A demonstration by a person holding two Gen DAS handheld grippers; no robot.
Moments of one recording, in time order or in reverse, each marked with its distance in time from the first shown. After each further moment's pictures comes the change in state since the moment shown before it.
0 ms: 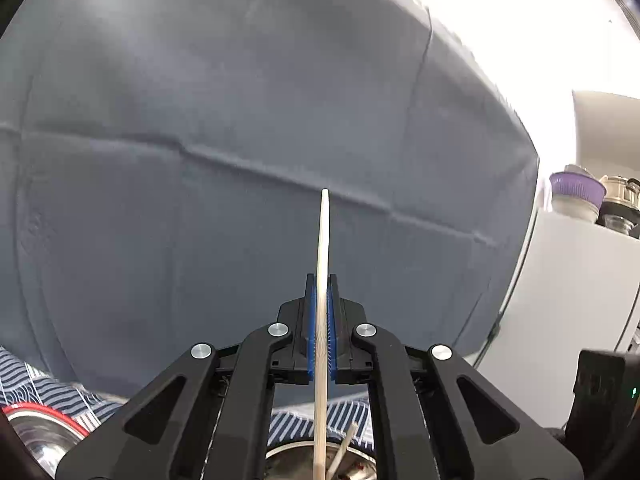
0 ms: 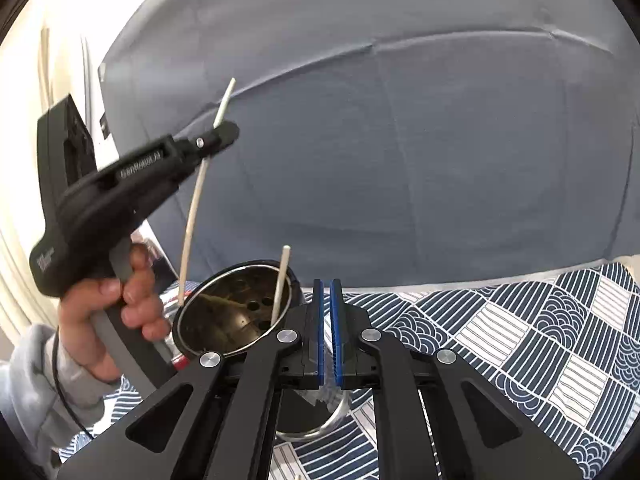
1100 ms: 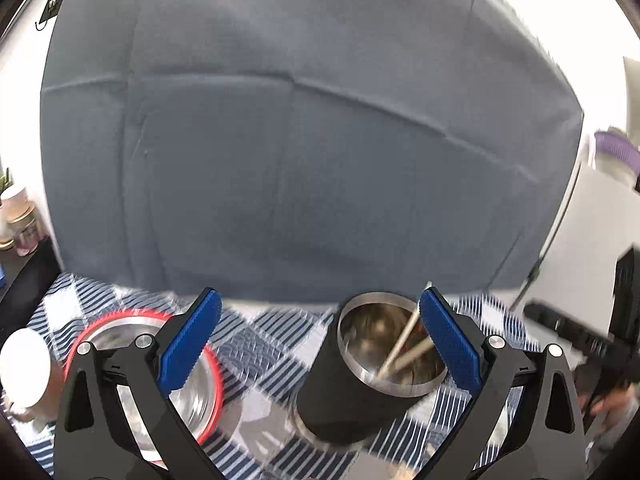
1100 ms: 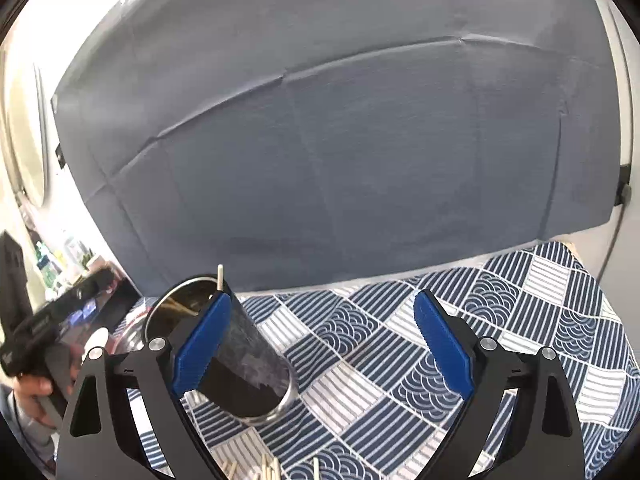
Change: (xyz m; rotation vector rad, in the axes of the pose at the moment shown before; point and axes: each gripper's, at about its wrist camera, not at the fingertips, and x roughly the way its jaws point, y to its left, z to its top) left arm -0.094 0.026 -0.028 -0.005 0.261 0.234; right arm -0.056 -0.031 0.009 0.097 -0.015 -0.174
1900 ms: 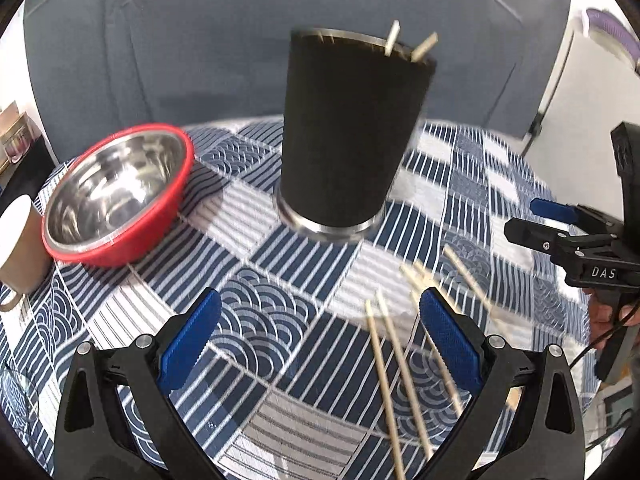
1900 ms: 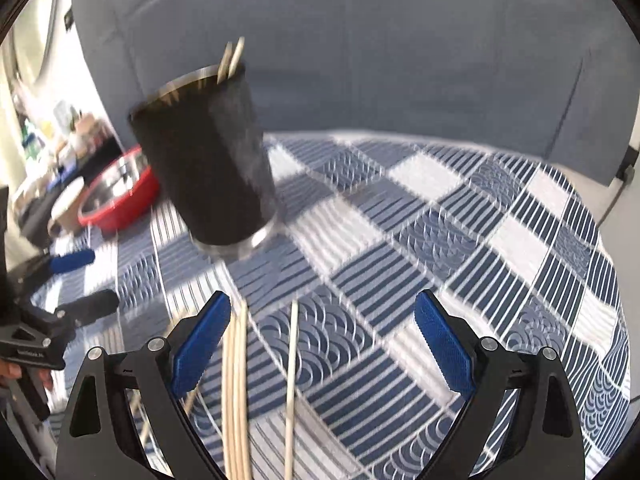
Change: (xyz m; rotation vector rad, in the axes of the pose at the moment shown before) left arm 0.001 -0.025 -0.136 0.132 0.418 0.016; right arm 0.012 0.015 -0.118 -0.198 0.366 -0.077
